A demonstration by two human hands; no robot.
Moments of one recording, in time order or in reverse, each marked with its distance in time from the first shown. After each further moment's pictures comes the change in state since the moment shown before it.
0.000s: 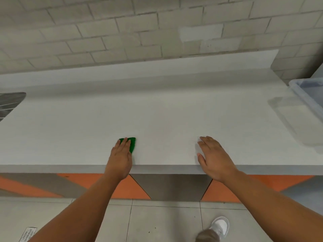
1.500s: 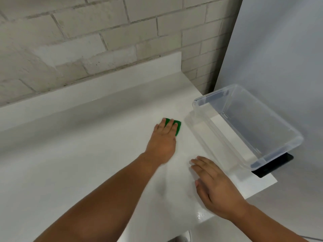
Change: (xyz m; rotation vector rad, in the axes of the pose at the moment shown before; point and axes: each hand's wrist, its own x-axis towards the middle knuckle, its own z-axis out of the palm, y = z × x) left_hand 0.232 0.468 0.146 0.138 -0.203 0.775; right_hand -0.039 0.244 -0.064 0.175 0.348 0.118
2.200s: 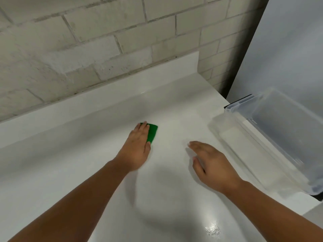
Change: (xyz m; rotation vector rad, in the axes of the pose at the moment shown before) left_hand -0.030 -0.174 -0.027 -0.115 0.028 0.007; right_hand 0.128 -0.018 0.040 0.017 -0.009 0.173
